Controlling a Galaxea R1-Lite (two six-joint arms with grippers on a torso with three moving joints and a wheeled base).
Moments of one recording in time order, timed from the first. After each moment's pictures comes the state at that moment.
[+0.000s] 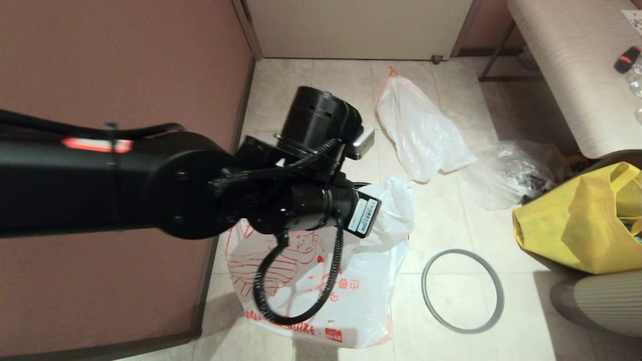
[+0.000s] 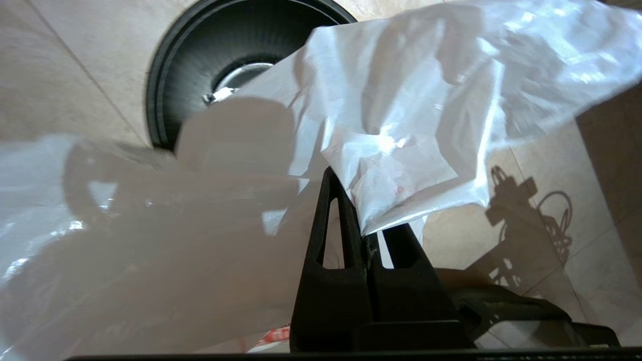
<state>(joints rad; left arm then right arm) -0.87 1.88 -1.50 0.19 0.28 -0.01 0.00 0.00 -0.01 0.02 0.00 -0.03</state>
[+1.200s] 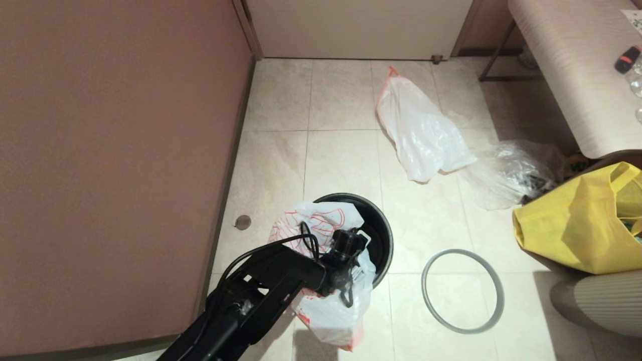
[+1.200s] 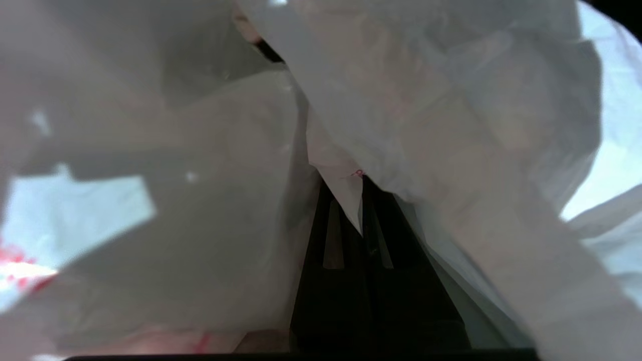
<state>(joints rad) -0.63 2.92 -1.98 -0.31 0.38 0.37 0.00 0.00 -0.01 0.02 0.00 -0.03</state>
